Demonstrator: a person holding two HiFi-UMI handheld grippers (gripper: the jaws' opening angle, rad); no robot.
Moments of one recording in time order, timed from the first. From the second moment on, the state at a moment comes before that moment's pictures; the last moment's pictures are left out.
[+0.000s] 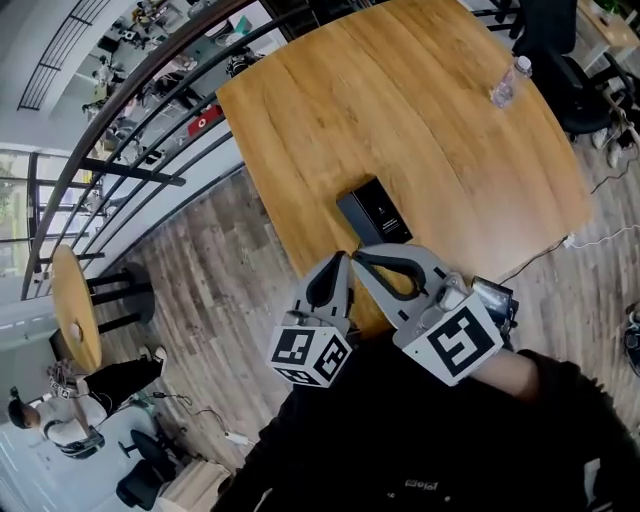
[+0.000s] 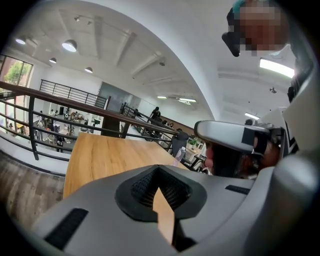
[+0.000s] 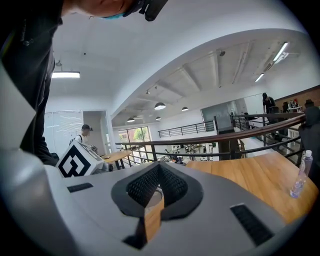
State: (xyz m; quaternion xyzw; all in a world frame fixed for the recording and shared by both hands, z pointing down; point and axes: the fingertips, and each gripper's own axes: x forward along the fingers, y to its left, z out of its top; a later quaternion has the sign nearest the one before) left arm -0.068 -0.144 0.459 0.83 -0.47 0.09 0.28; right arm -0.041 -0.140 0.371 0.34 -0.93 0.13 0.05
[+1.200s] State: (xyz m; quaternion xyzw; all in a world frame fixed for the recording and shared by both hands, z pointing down) left arm -0.075 -0.153 0.682 0.82 -0.34 0.18 0.44; right arm -0.034 -0.090 0.383 0.23 -0.96 0.15 0.09
